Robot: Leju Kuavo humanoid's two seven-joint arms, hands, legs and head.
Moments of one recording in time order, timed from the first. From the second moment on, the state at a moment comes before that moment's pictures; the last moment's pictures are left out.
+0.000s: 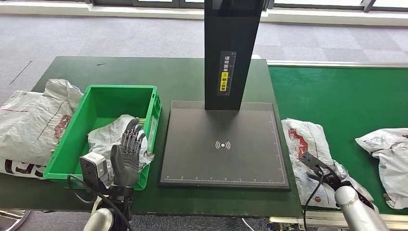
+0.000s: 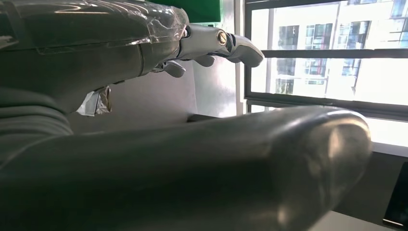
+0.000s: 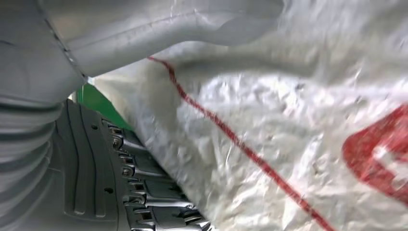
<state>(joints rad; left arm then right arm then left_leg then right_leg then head) 0.00 0.01 -0.43 -1.64 0.20 0.34 -0.36 -0.30 -0.39 0.14 -0.71 0.74 0.22 0.14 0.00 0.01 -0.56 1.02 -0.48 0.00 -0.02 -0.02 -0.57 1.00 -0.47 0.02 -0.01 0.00</state>
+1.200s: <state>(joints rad) 0.03 0.00 -0.44 -1.64 0.18 0.38 -0.39 -0.21 -0.40 0.30 -0.98 0.62 -0.10 0.02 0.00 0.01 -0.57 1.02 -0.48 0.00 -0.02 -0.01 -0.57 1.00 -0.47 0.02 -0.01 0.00</state>
